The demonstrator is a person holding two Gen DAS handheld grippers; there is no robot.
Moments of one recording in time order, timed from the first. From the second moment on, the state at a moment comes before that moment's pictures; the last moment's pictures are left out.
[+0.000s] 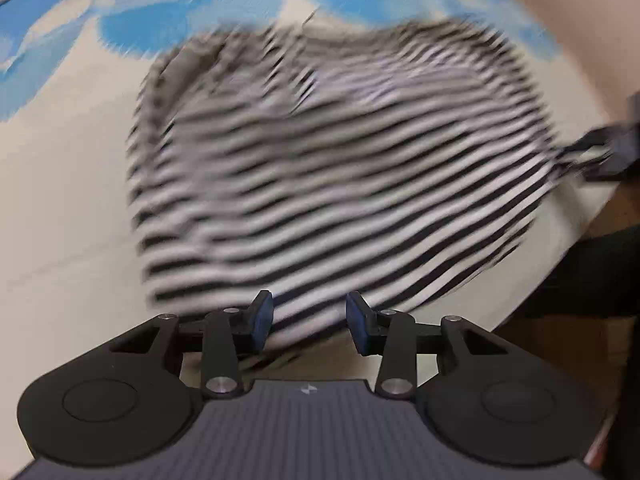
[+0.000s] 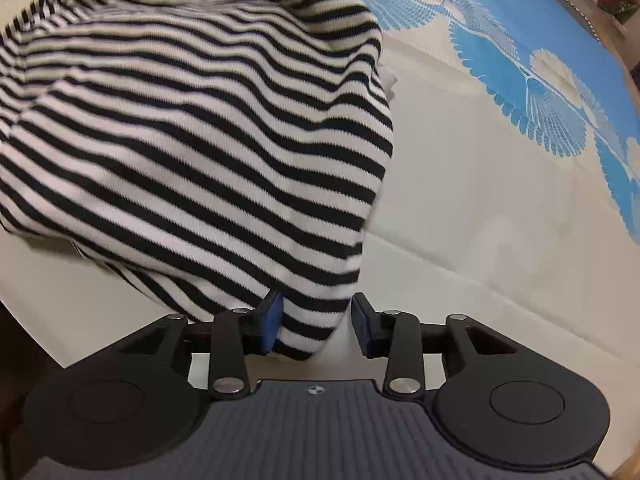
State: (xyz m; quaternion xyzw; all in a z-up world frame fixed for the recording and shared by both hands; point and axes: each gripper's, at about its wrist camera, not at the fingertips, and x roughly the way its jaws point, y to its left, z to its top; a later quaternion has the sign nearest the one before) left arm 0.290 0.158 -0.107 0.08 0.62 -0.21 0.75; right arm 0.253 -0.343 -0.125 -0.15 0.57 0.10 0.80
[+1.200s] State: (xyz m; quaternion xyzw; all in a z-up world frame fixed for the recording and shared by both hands) left arm 0.357 0.222 -0.154 -0.19 0.59 -0.10 0.78; right arm 0.240 -0.417 -0.031 0.14 0.38 -0.05 0.91
